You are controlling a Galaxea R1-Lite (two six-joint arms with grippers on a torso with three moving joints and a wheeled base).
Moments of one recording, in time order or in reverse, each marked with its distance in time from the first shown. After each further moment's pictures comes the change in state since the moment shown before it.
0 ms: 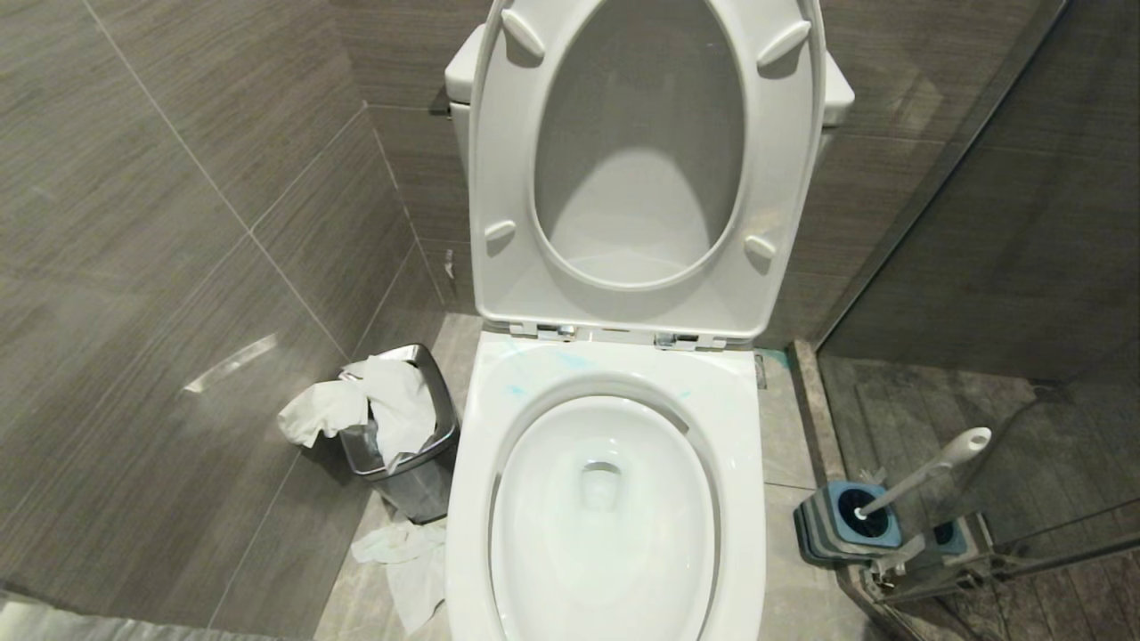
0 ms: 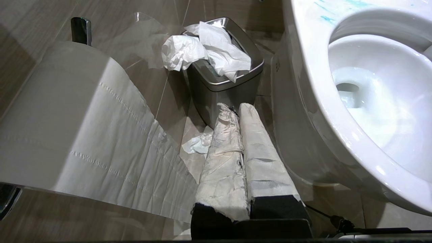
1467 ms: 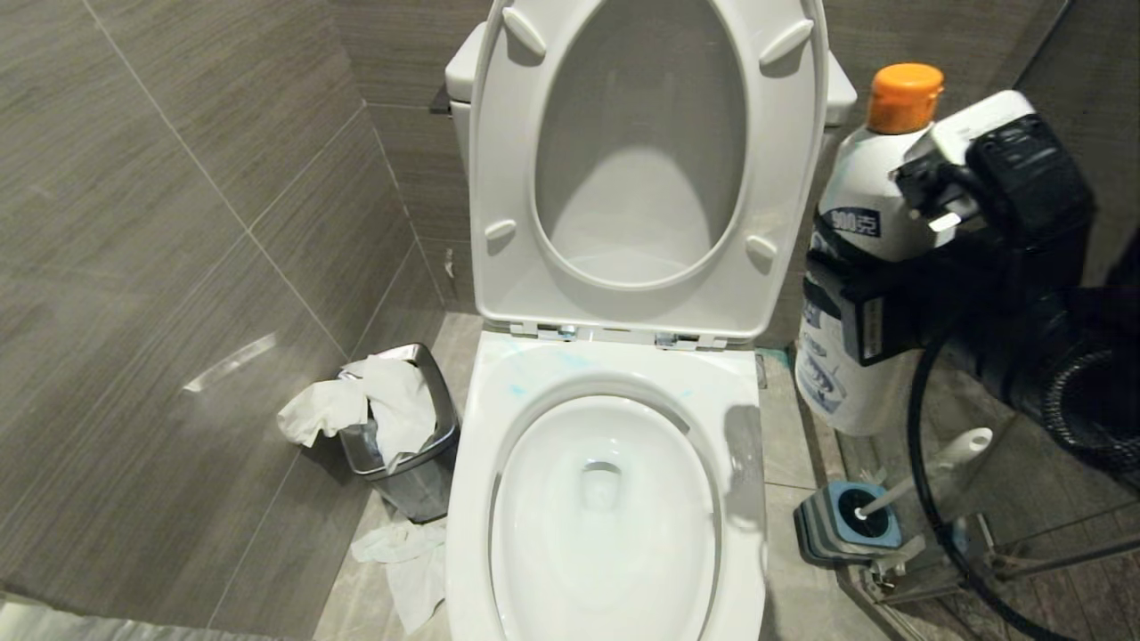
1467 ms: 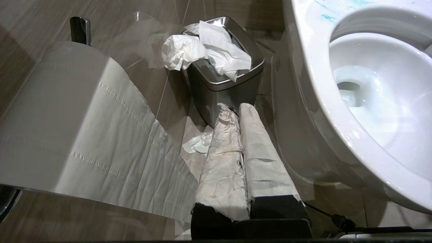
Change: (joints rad) left arm 0.000 0.000 0.000 0.001 0.000 0.007; right arm 0.782 0.849 -0.239 -0.452 -0.557 -0.180
